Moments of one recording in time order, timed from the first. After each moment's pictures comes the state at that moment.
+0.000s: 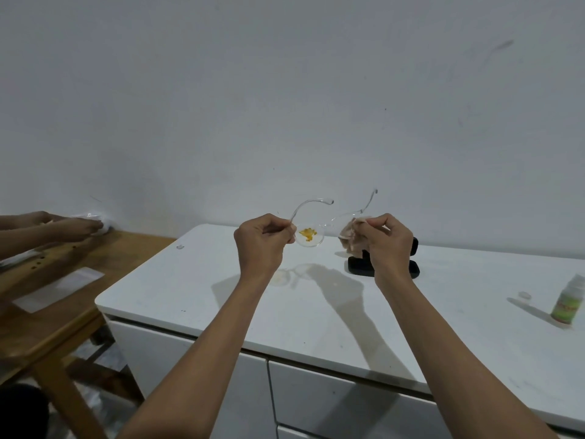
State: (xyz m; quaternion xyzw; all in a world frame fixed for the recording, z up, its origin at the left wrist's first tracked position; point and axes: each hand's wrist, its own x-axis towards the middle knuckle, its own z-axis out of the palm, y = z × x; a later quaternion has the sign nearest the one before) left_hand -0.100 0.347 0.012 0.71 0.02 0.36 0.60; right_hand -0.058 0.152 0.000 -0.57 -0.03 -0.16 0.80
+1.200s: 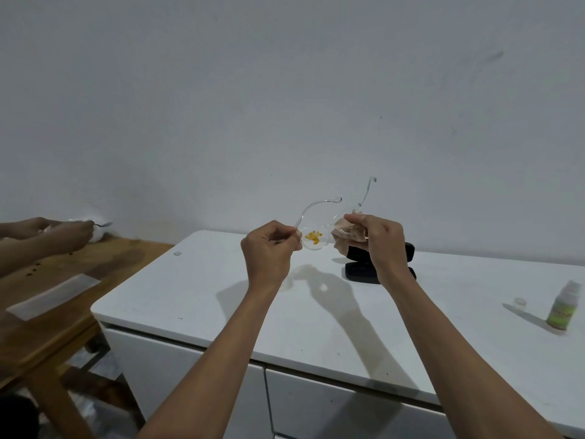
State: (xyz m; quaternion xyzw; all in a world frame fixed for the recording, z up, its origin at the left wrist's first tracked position) left_hand -0.098 0.331 0.007 0.71 0.01 0.38 0.59; right_hand -0.063 0.148 0.023 -0.64 -0.09 -0.14 0.75
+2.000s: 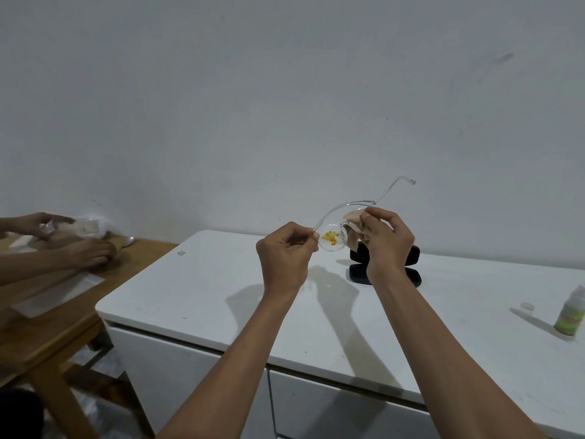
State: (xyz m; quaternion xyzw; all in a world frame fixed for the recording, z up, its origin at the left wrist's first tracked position) left_hand -0.103 0.312 0.005 0.69 -0.03 0.40 0.60; right_hand -0.051 0.167 0.022 -0.52 0.05 -0.19 0.83
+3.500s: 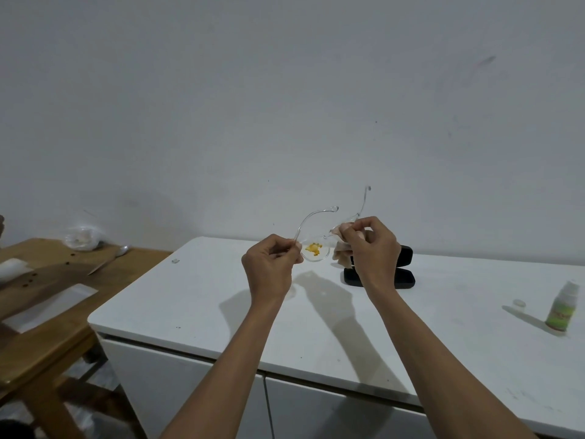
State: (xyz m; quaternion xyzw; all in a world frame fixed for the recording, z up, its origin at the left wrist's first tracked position) left_hand -0.100 0.324 -0.004 0.69 0.03 0.37 0.62; right_hand -0.062 0.164 0.008 -0.66 -0.04 -0.26 0.71
